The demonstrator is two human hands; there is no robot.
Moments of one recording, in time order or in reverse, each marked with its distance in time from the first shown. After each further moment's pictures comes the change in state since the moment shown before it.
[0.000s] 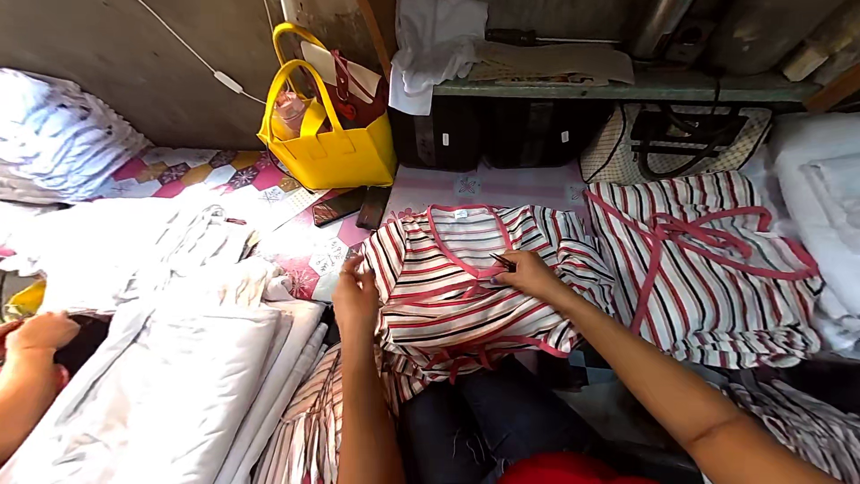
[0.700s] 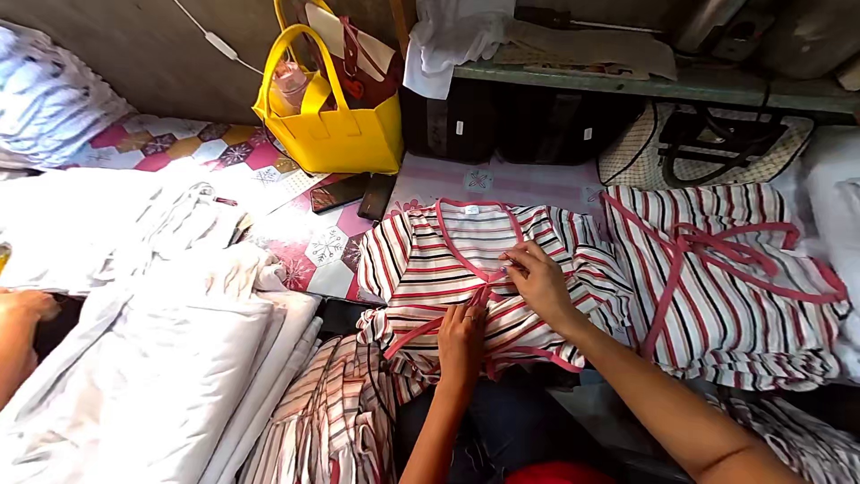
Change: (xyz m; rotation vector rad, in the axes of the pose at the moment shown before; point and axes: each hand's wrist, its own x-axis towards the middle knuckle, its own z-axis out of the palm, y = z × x) left_hand -0.098 -0.018 0.137 -0.008 -0.001 0.581; right_hand -0.005 -0.007 0.035 -0.170 0.459 -0.166
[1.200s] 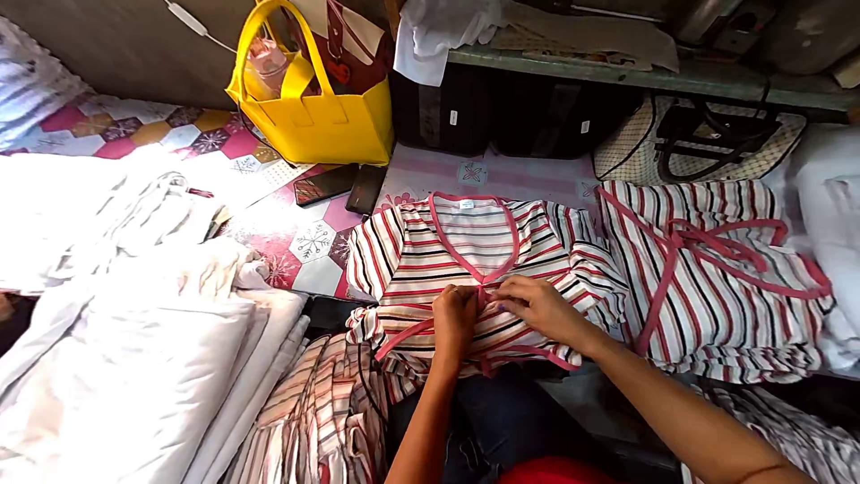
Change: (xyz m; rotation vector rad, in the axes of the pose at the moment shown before) left_hand 0.044 0.008 -0.011 -0.286 -0.185 -0.333; right_hand -0.026 0.006 -0.022 0.145 -0.426 -0.105
